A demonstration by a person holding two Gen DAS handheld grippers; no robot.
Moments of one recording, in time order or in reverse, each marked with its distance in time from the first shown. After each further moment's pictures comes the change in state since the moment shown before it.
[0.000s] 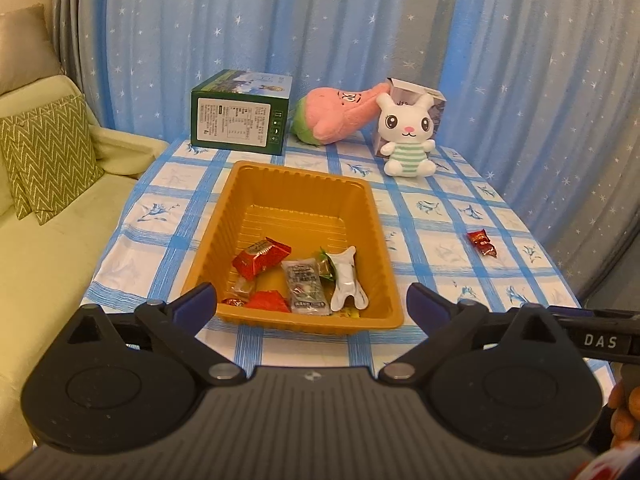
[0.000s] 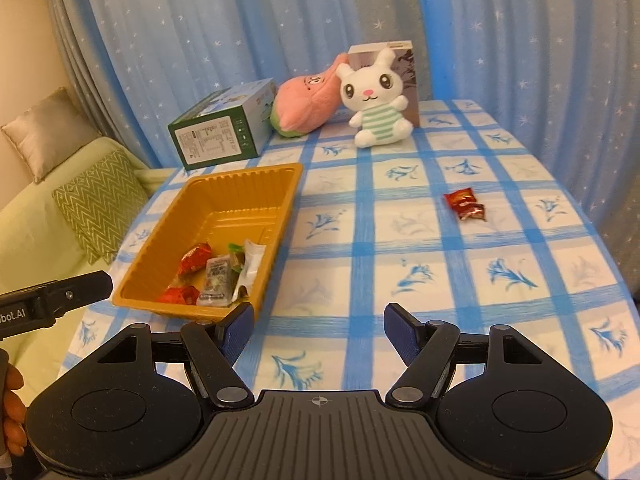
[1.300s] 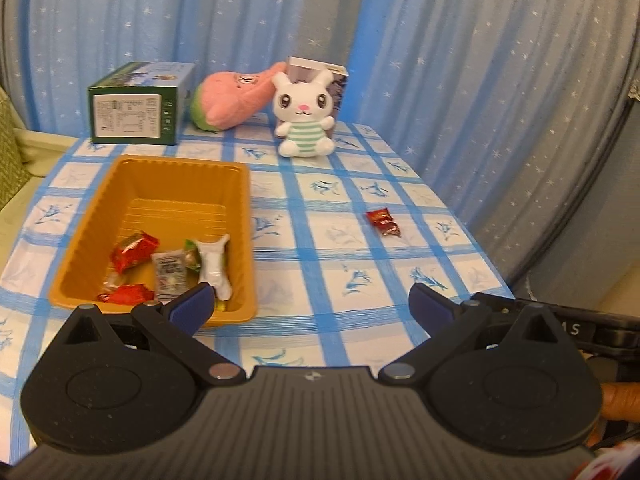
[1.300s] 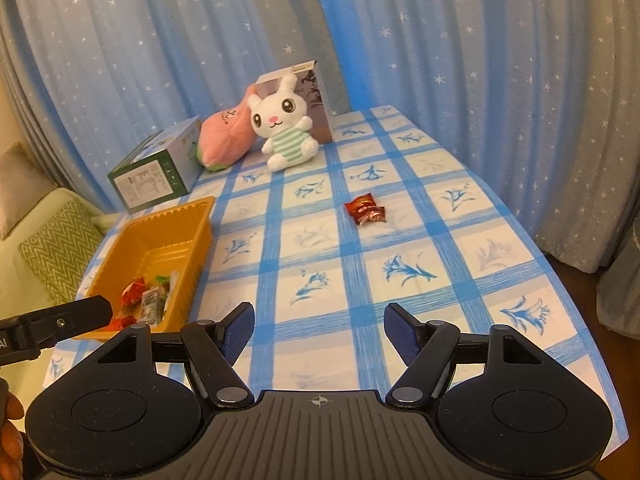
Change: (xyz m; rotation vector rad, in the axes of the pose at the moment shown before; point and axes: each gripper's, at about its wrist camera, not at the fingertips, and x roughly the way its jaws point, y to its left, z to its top) left arm 0.014 -0.097 -0.001 0.073 0.057 -0.199; right arm -0.042 -0.087 -0.003 0.142 -0.066 -0.101
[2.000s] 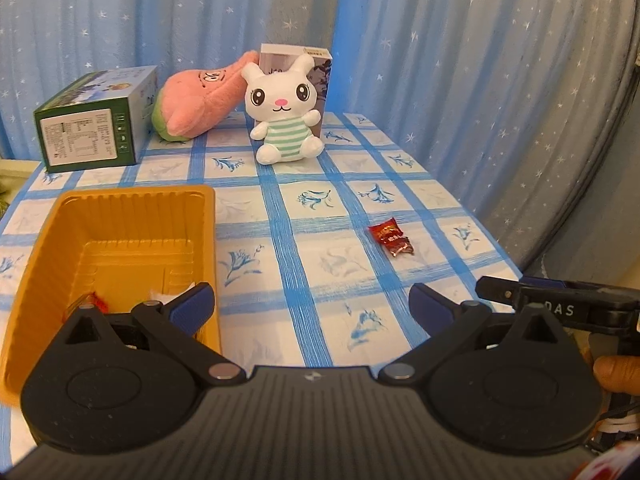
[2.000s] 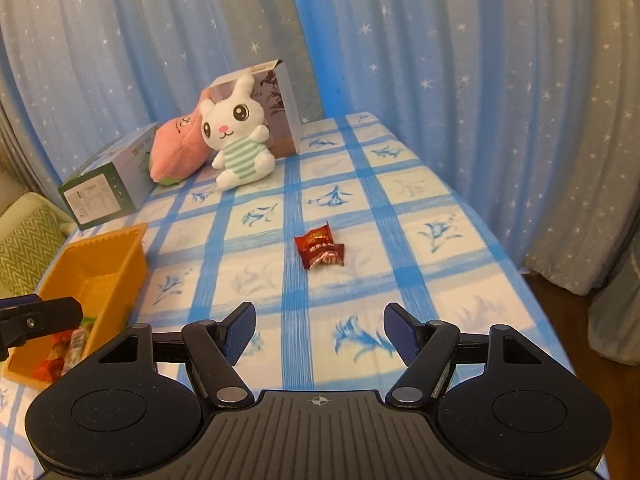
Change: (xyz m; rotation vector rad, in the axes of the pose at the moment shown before) left arm 0.110 -0.012 0.047 0.090 0.037 0.007; right arm 0.096 -0.057 0.050 -0.019 -0.010 -0.035
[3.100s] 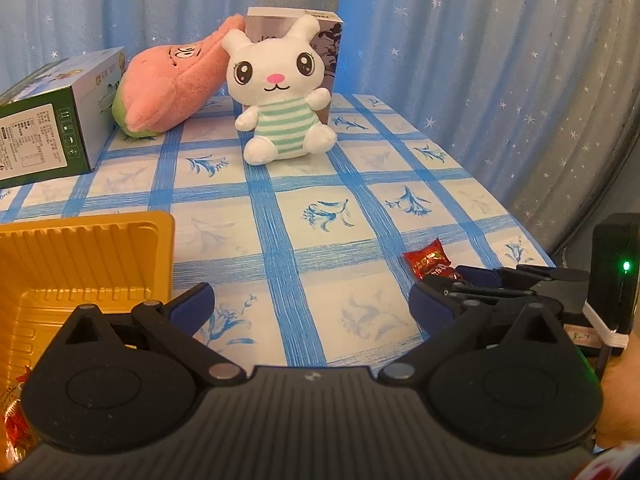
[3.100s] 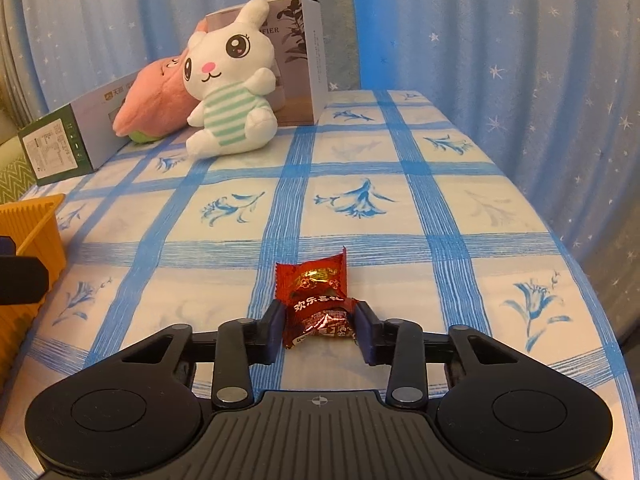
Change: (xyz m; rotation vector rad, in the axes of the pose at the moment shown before) left arm 0.126 0.009 0.038 0.024 0.051 0.000; right arm 0.175 -0.009 0.028 -0.180 0.051 0.012
